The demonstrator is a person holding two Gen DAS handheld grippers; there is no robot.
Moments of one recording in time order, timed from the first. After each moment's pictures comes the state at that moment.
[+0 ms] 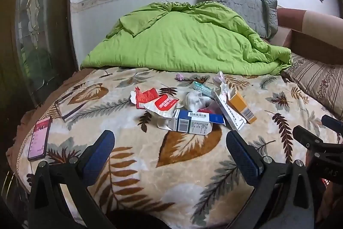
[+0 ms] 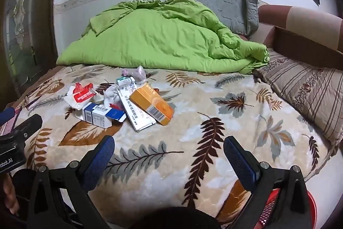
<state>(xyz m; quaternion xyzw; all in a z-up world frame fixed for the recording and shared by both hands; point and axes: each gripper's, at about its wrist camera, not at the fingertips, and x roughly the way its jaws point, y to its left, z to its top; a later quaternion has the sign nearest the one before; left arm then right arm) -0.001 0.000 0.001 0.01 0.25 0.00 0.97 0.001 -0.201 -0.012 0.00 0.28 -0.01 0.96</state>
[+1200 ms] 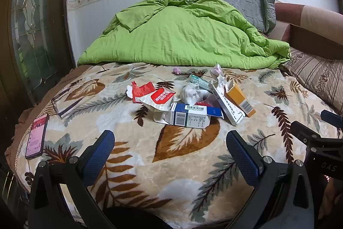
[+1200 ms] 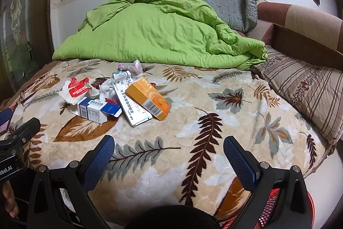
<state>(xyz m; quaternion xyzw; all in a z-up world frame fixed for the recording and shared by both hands) 0.004 -0.005 -0.010 0.00 0.27 -0.02 0.96 0.006 -0.201 -0.015 0.00 0.30 -0.02 0.95</state>
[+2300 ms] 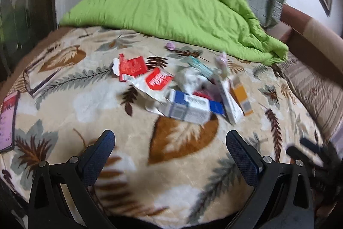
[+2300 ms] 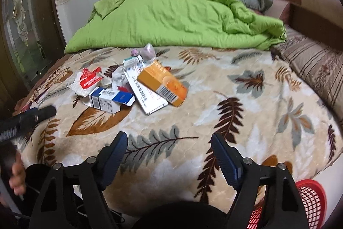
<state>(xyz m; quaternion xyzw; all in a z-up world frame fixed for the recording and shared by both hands) 0.078 0.042 -0.017 -0.07 0.38 -0.07 0.92 0.026 -0.213 -0.030 0.05 0.36 0.05 0.93</state>
